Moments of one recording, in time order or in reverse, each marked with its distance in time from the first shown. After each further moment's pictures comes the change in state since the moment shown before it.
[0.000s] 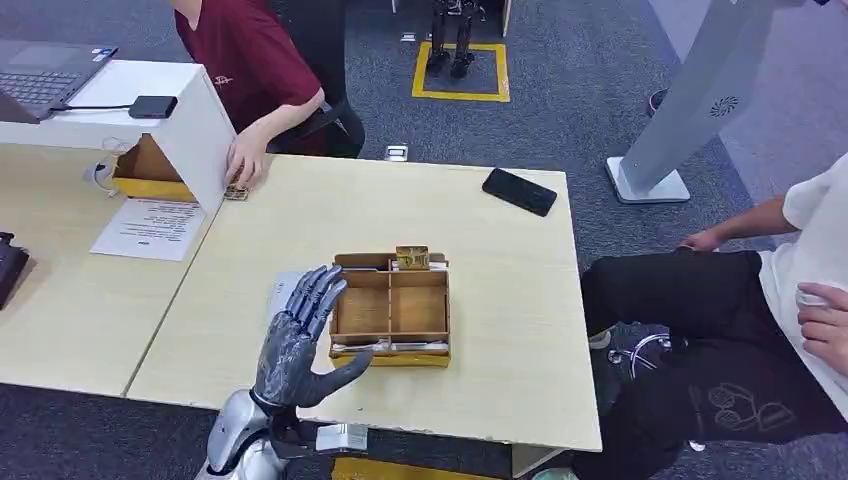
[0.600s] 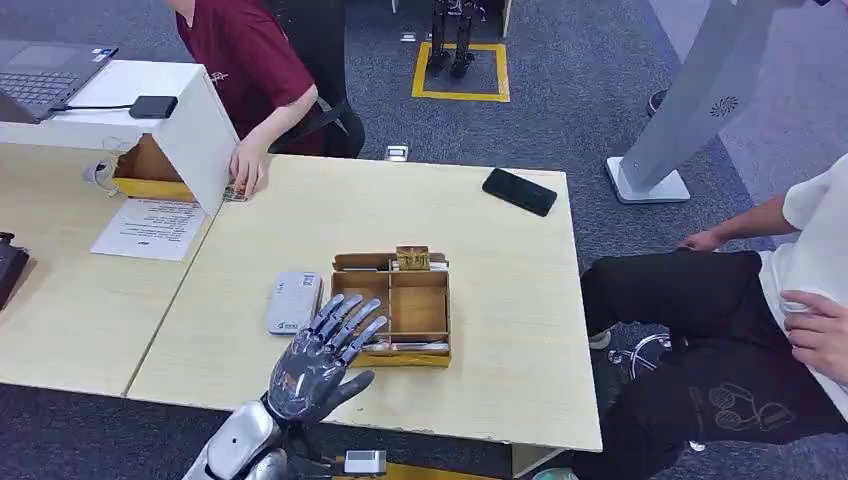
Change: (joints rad) left arm -0.007 0.031 -0.012 0.075 -0.320 0.041 0.097; right arm -0.001 0.003 -0.023 0.000 0.019 -0.002 0.003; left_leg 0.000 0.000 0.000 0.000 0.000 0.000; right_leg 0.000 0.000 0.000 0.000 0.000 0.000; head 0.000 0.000
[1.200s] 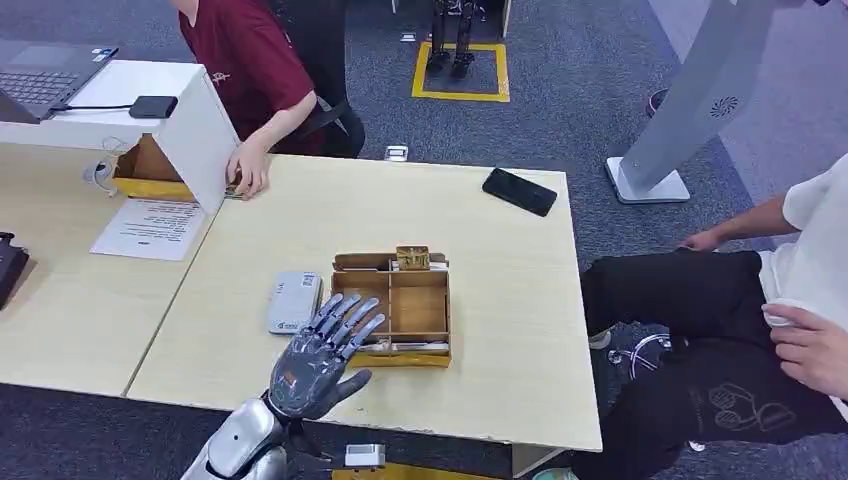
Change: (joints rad) left arm -0.013 0.003 0.005 0.040 0.005 0.000 0.012; right arm 0.000 0.000 -0.005 0.000 0.000 0.000 -0.006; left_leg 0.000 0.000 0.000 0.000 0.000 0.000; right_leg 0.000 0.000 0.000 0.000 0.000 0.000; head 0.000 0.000
